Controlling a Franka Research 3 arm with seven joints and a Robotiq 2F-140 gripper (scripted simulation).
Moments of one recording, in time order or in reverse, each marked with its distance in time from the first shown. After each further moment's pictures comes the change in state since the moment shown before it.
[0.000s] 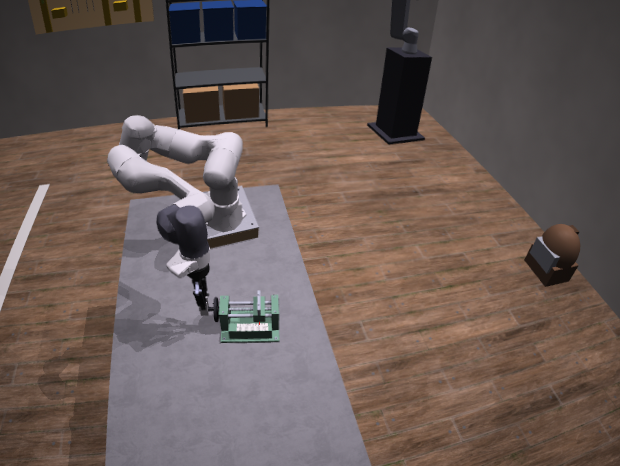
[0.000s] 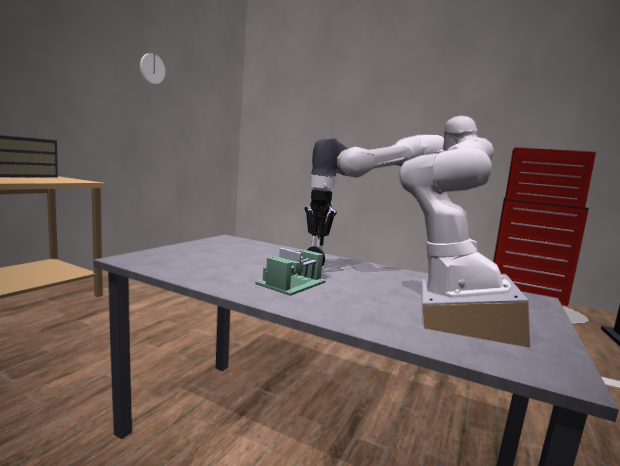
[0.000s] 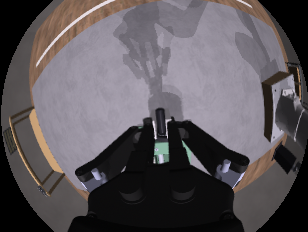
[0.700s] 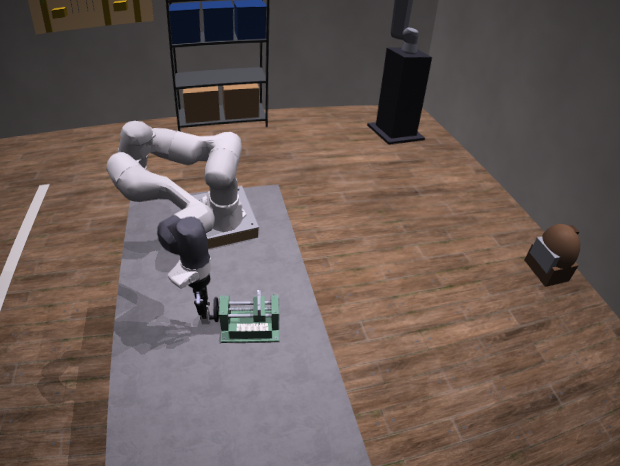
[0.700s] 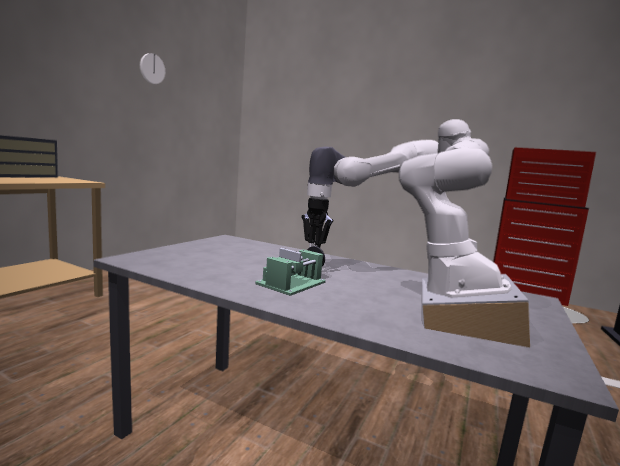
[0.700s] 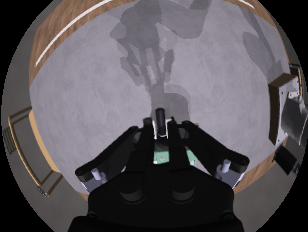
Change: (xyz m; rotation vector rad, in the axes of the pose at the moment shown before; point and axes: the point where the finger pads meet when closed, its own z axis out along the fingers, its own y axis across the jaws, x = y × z) arm 0.000 -0.011 0.031 0.003 -0.001 -0.006
